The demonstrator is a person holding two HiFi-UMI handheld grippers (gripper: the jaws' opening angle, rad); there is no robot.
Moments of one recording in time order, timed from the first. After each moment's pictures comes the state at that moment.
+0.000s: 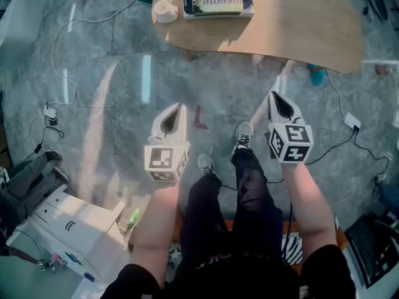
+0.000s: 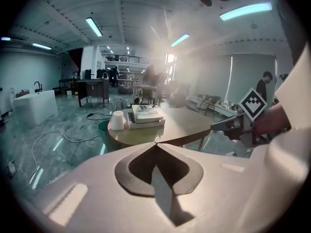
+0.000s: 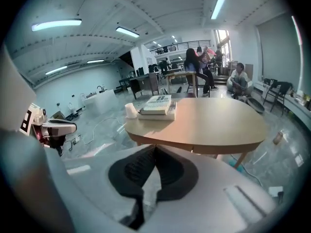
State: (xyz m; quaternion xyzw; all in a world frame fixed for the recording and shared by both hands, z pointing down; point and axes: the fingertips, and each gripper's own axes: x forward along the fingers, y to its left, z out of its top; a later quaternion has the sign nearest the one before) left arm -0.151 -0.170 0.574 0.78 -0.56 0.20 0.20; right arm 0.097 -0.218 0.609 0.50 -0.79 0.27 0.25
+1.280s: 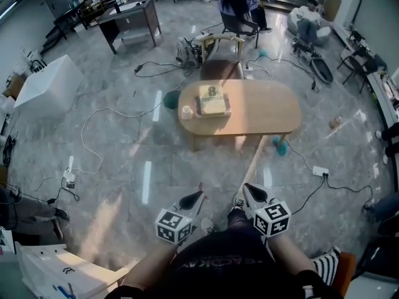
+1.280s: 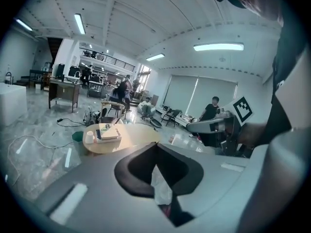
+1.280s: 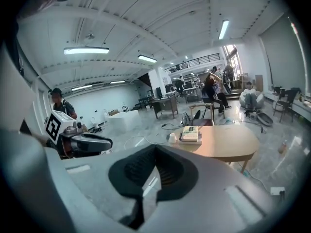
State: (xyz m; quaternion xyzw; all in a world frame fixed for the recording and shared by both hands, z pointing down) left arm -0.118 0.111 0.235 0.88 -0.40 0.13 0.22; right arm 0.023 0.092 0.224 0.44 -0.86 0.23 0.15
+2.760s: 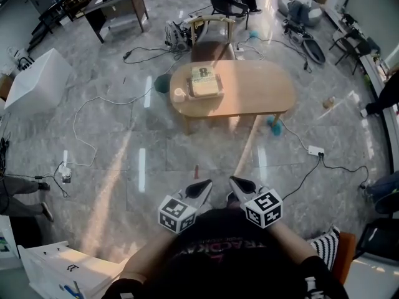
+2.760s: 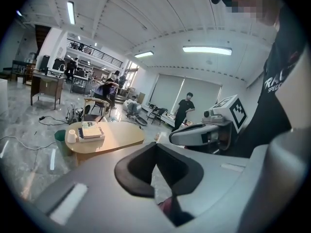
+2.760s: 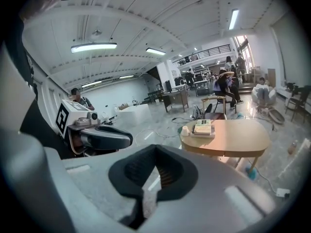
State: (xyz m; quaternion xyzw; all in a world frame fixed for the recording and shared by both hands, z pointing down) left arm -0.087 0.133 0.230 0.92 -0.31 0.12 0.23; right arm -0.026 0.129 0.236 0.38 -0.88 0.24 0.18
